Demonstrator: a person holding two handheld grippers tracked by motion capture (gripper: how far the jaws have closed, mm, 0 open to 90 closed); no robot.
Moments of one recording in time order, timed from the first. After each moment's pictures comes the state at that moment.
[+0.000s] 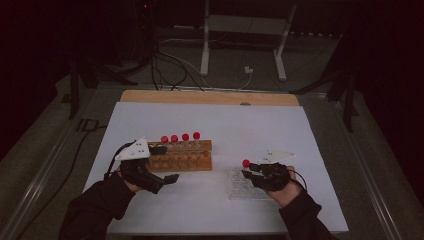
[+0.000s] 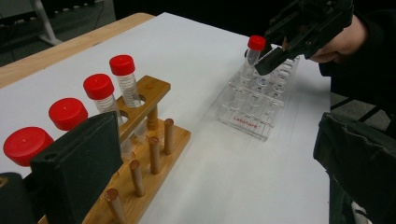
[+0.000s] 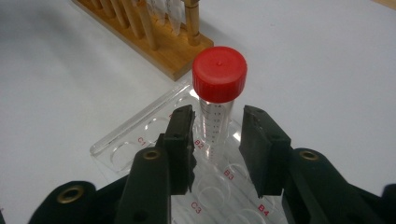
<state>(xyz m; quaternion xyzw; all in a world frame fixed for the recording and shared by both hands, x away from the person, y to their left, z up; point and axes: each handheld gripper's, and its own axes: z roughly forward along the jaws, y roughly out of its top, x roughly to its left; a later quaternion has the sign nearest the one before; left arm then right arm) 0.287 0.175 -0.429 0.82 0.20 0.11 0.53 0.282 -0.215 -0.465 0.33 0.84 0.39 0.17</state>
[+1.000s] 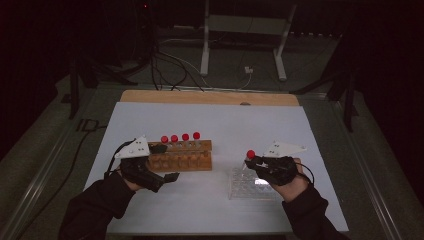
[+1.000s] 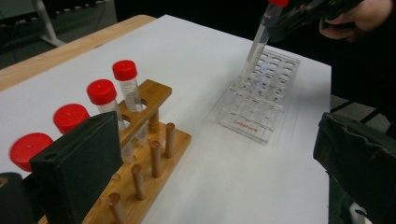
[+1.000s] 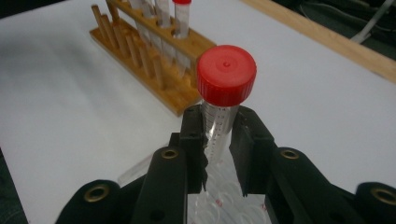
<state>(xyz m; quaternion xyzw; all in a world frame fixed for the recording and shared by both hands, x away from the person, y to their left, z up) 0.288 0.174 -0.423 0.82 0.20 0.11 0.53 0.272 -0.216 -0.415 0.30 0.83 0.42 0.20</state>
